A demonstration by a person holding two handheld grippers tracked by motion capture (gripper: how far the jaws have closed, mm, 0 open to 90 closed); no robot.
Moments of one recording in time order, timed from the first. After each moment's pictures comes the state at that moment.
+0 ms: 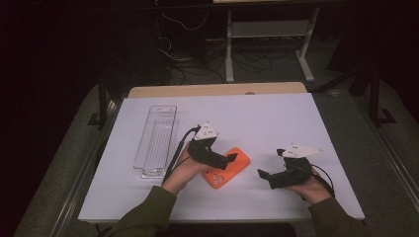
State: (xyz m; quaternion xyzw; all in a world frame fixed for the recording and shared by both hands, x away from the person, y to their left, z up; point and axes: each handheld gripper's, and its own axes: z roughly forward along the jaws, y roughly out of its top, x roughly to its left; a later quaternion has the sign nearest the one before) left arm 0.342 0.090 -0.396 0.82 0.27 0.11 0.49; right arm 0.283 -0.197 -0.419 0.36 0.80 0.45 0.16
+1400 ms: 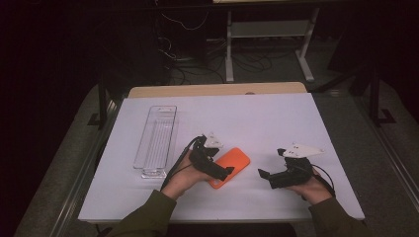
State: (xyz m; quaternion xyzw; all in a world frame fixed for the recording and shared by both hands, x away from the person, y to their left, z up) left arm 0.329 0.085 -0.413 0.88 0.28 0.10 0.37; right arm 0.283 -0.198 -0.418 0.37 0.80 0.46 0.16
